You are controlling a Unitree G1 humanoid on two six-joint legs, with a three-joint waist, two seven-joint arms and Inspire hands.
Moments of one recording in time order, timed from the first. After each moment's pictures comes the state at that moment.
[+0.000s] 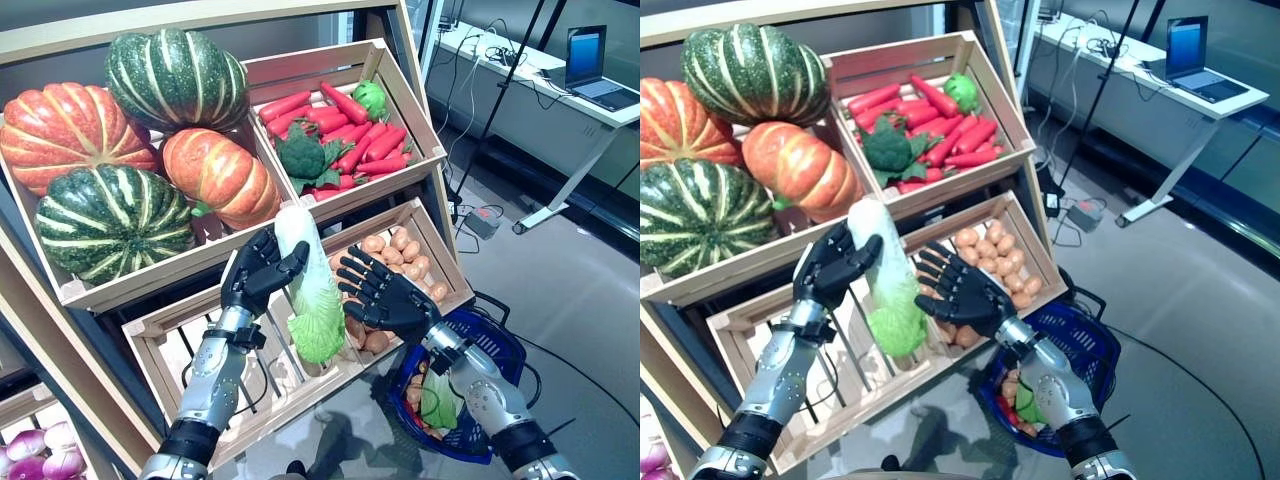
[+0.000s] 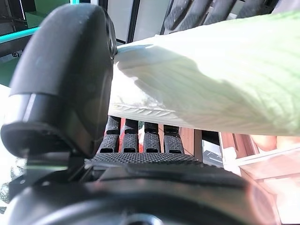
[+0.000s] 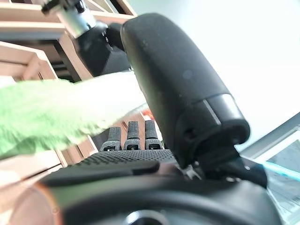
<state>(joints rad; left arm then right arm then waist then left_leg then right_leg) -0.14 0.35 -0.14 0.30 -0.72 -0.31 -0.16 -0.15 -0.29 0.26 0.25 0.84 0.05 0.56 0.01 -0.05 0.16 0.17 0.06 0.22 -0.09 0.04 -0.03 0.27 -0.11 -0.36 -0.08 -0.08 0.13</state>
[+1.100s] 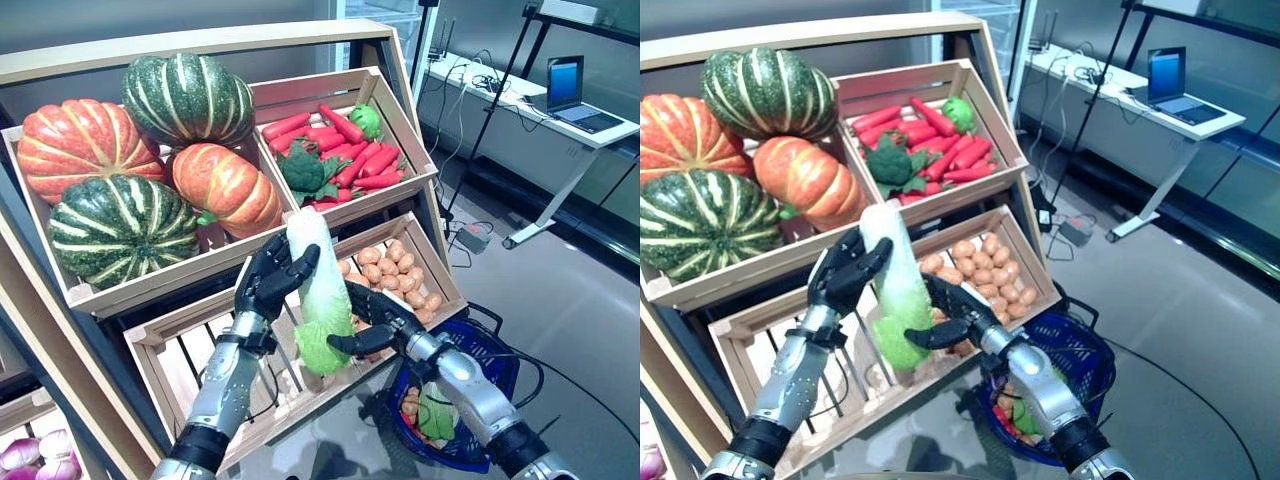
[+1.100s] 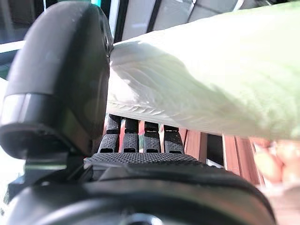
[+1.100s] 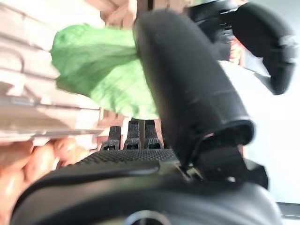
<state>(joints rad) -0.12 0.31 -0.20 0.26 -0.78 -0.30 -0.16 -0.15 -0.31 0.46 0.22 0.27 -0.05 0.16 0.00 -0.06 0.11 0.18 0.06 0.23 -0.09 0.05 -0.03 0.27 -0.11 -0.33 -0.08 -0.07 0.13</state>
